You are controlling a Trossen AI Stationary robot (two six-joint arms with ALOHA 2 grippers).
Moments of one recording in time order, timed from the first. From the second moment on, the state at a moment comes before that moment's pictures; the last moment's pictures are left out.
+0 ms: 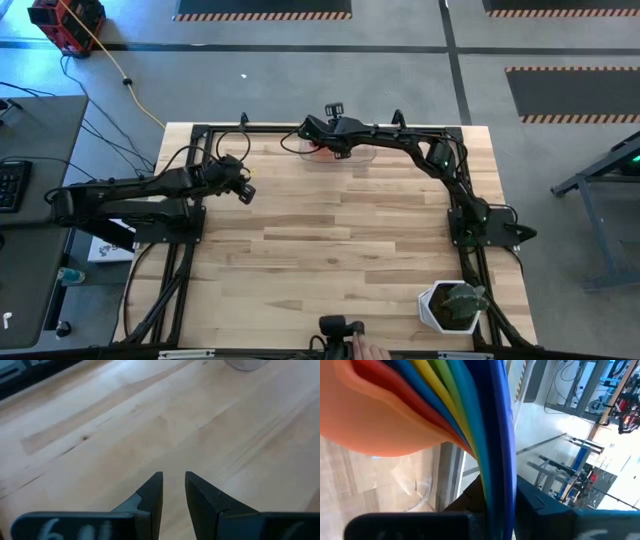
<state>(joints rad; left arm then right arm) 0.39 0.86 0.40 -0.46 -0.33 -0.43 -0.42 2.30 1.95 -0.83 0.80 -0.73</state>
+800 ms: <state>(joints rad) 0.39 0.86 0.40 -0.46 -0.34 -0.43 -0.41 2.30 1.95 -0.81 0.84 -0.73</state>
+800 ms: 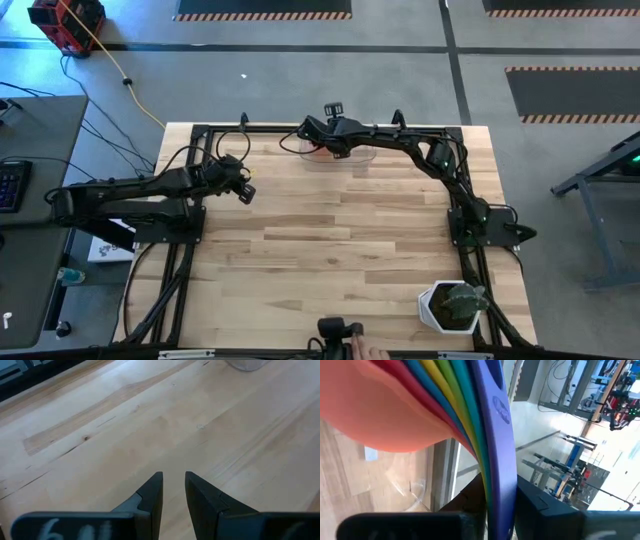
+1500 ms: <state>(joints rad) 0.39 0.86 0.40 -0.46 -0.33 -0.42 -0.41 2.30 1.95 -0.81 0.86 -0.72</state>
